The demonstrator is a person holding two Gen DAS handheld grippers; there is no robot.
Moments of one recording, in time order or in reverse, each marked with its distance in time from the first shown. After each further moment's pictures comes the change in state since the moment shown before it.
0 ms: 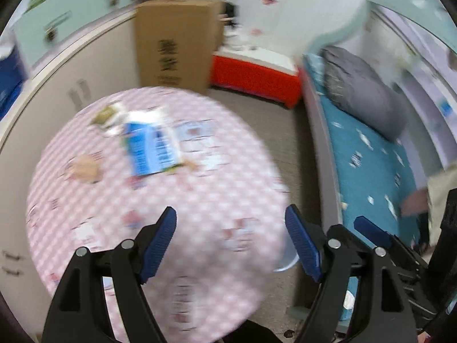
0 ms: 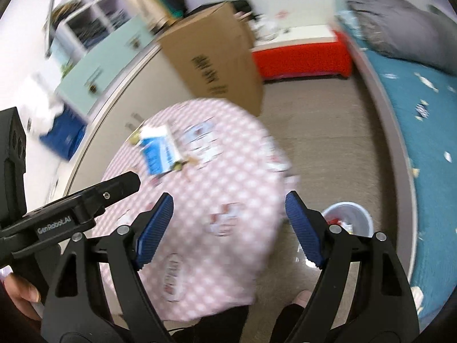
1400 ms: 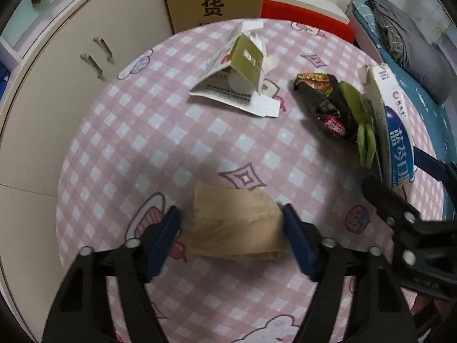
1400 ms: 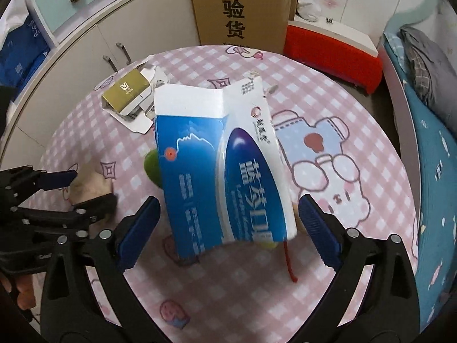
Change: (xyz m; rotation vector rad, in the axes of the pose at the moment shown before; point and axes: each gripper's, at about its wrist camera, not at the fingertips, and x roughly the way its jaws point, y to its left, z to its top) left arm 0.164 0.220 0.077 0.133 0.270 0.120; right arm 0.258 0.157 0.033 -0.277 0.171 -0.243
